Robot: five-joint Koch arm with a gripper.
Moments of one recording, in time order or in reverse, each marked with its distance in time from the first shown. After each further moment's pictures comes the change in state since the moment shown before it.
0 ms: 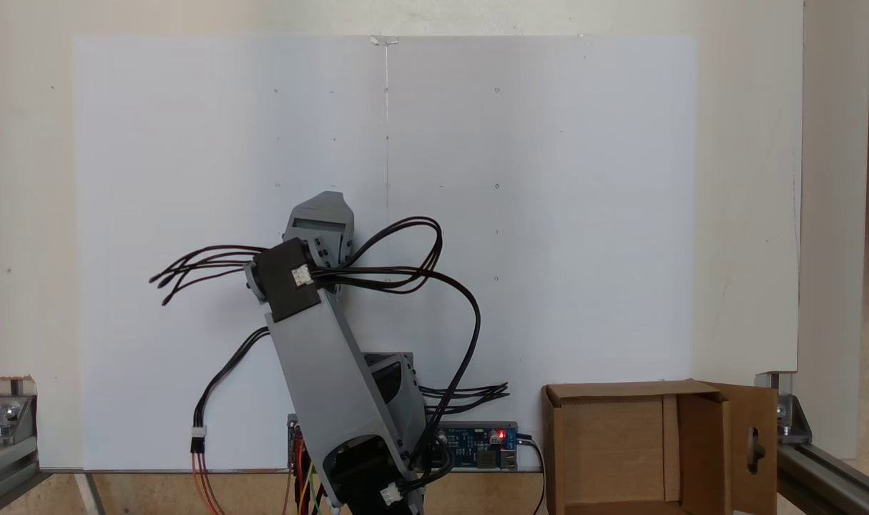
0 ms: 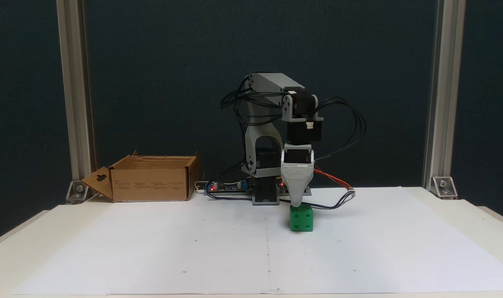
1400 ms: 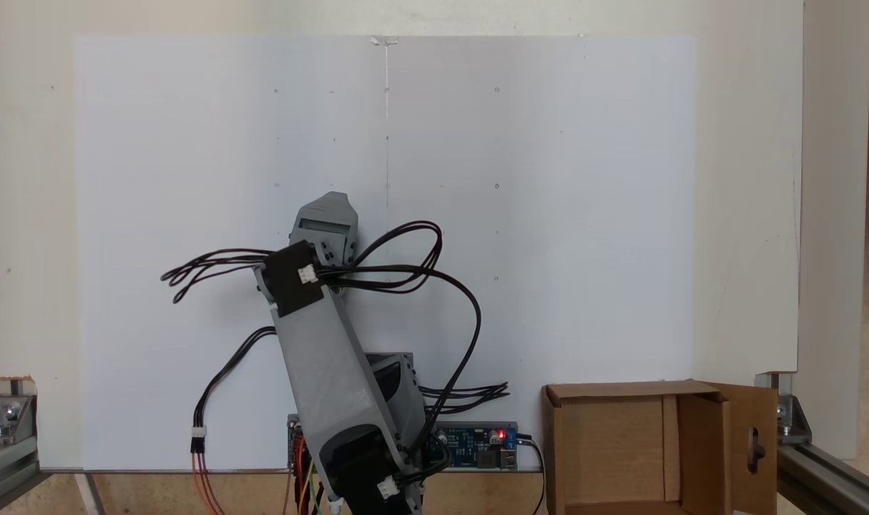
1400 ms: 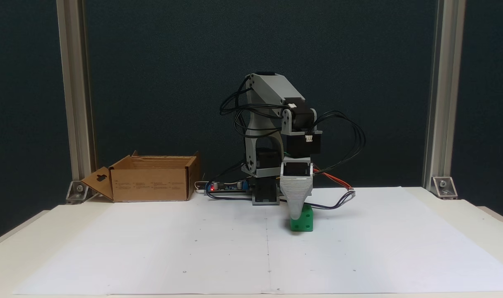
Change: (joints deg) arm -0.4 -2.0 7.0 -10.6 2.5
